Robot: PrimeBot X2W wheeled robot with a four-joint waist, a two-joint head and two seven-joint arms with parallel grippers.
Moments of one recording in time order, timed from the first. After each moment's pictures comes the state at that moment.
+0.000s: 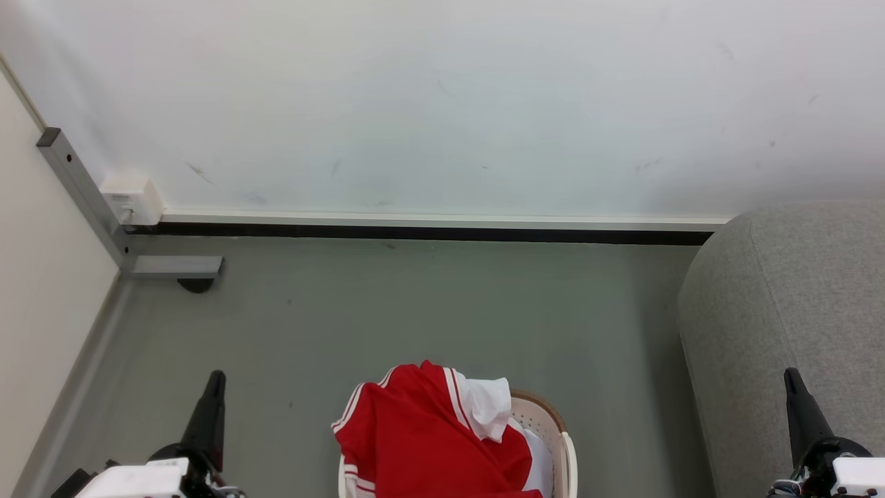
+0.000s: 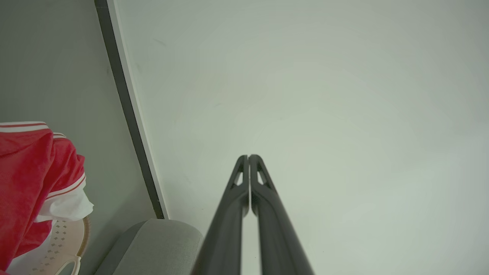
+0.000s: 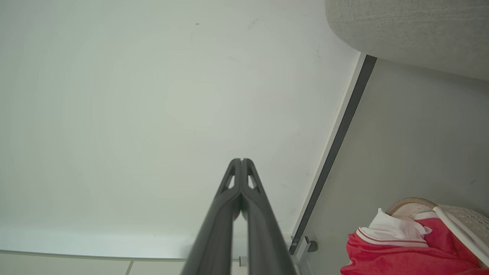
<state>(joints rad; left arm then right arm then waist) -0.10 0.05 0.11 0.25 -1.61 -0.13 0.11 -0.10 -0.05 -0.11 0.25 1.61 0.13 0.11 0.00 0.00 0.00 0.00</state>
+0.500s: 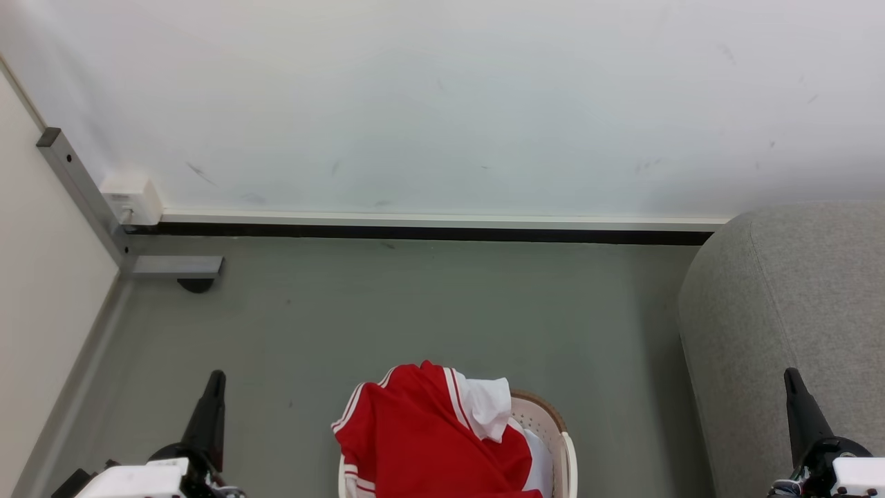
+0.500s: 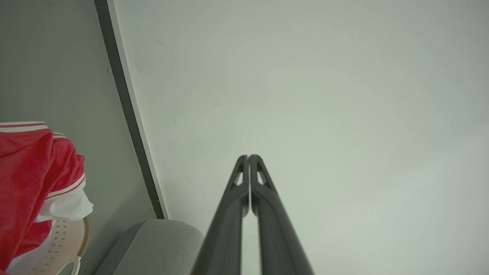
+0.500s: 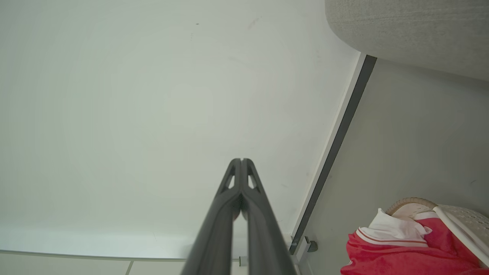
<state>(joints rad) -0.10 0.05 0.11 0.25 -1.61 -0.13 0.11 -0.10 -0.05 -0.11 0.25 1.61 0.13 0.11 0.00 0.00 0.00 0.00</state>
